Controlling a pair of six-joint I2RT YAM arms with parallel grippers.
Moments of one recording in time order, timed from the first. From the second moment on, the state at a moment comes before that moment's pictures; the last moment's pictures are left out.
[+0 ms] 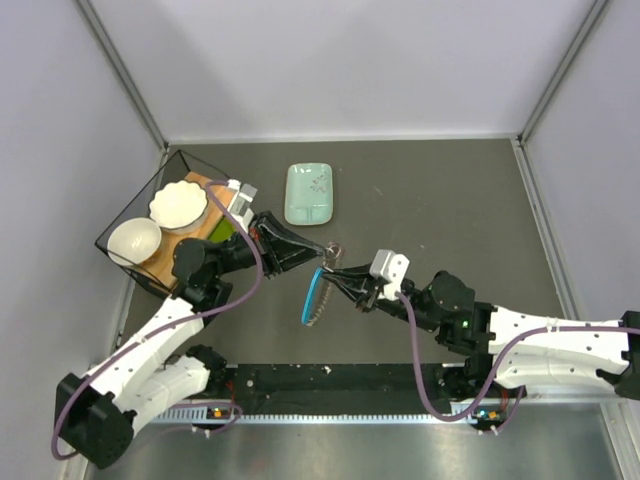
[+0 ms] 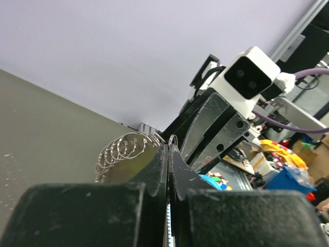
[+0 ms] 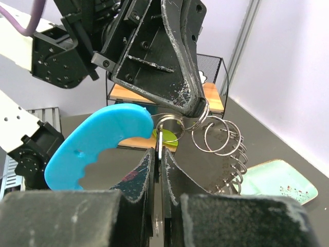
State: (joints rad) left arm -0.52 0.90 0.63 0.82 0.88 -0.99; right arm 1.30 0.91 0.64 0.51 0.12 -0.18
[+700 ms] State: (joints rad) left arm -0.52 0.80 0.67 0.31 0.72 -0.62; right arm 1.30 0.92 0.64 0.45 0.20 -0.21
